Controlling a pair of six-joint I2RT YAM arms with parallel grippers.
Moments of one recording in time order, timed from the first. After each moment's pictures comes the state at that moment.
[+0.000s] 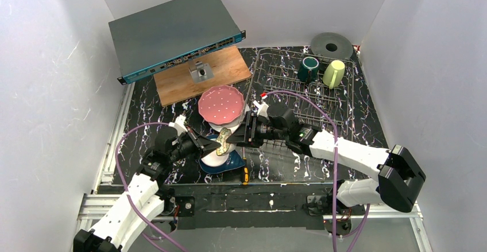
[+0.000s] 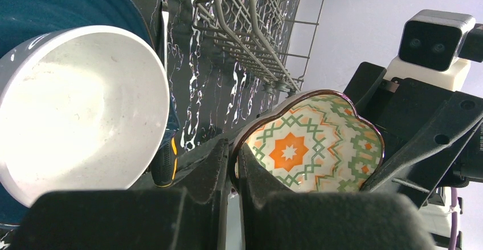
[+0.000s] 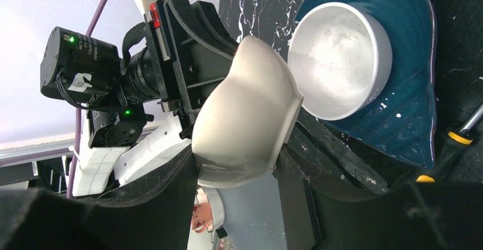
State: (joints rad) left arm -0.37 0.62 0.32 -0.17 0.48 -1.20; right arm 0.94 1.29 0.82 0.06 -0.37 1.12
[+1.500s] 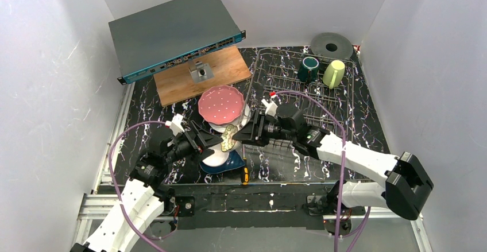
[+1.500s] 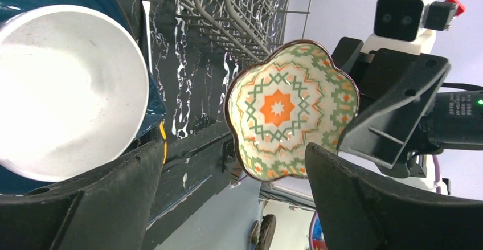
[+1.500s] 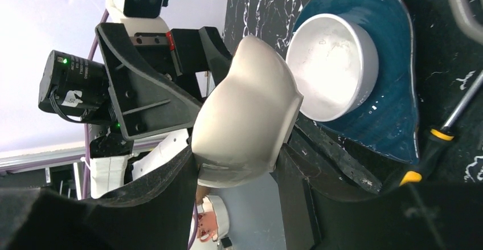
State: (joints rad) left arm -0.38 0.53 0.40 -0.33 0.48 -1.17; right arm 0.90 1.22 0.76 0.10 -0.38 1.15
